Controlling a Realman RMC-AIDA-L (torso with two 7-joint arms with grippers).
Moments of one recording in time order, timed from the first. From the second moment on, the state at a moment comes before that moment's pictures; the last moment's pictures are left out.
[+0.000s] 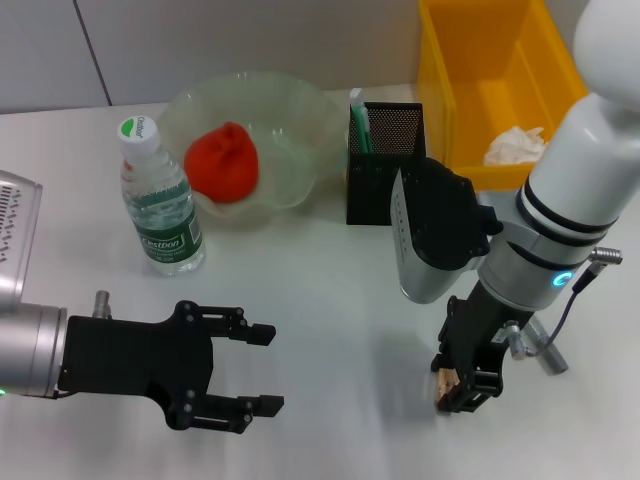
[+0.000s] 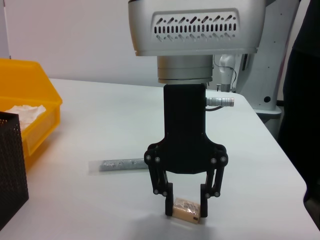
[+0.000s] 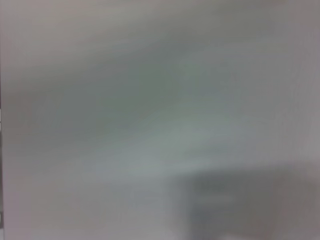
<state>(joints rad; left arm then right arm) -0.53 -2.06 1.00 0.69 2.00 1.67 -1.18 0.75 2.09 -1.58 -1.06 -2.54 -1.61 2.07</state>
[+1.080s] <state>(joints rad) -0.53 -2.06 1.00 0.69 1.99 1.67 -1.18 0.74 2.08 -1.30 -1.10 -2.50 -1.64 2.00</state>
